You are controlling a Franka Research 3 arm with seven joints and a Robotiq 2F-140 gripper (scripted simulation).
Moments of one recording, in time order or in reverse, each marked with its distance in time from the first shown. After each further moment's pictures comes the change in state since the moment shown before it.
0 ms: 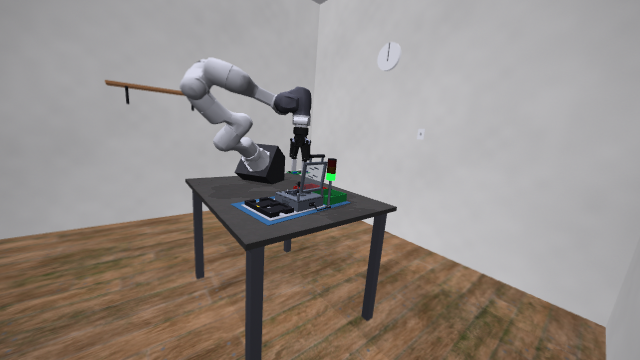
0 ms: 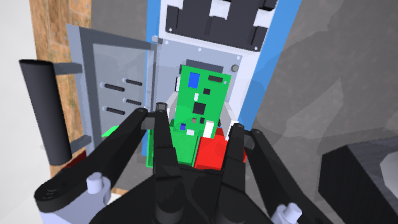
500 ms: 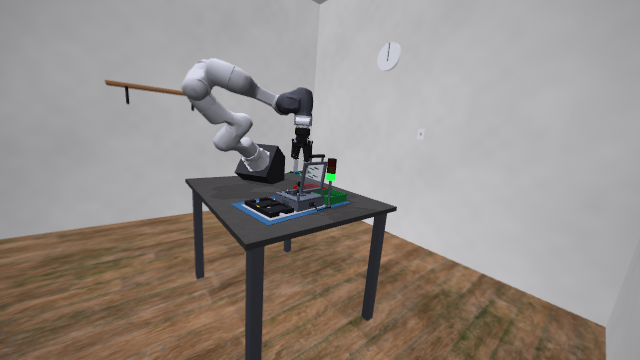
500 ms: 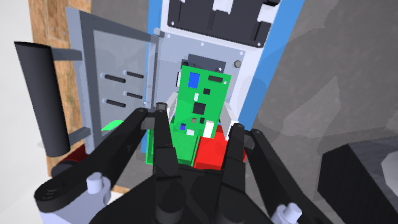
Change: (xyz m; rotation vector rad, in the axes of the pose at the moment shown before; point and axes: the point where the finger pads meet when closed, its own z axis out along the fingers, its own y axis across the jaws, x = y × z) arm -0.010 -0.002 0.001 -0.002 -0.004 -0.016
